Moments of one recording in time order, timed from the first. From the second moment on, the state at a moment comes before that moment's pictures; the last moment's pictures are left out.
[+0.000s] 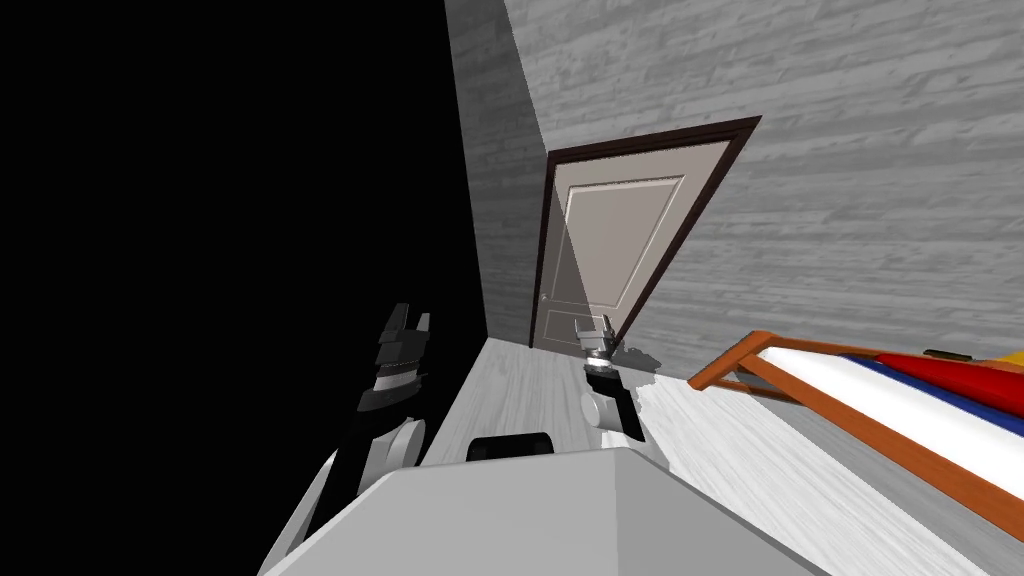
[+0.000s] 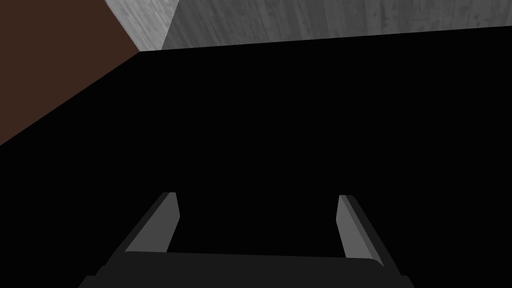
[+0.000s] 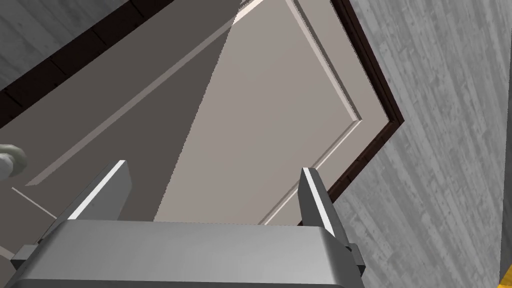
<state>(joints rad) 0.32 -0.08 -0.04 -1.87 -0.30 -0.57 -0.42</state>
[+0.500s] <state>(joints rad) 0.27 -0.08 -0.03 -1.73 -0.36 -0.60 -0.51</state>
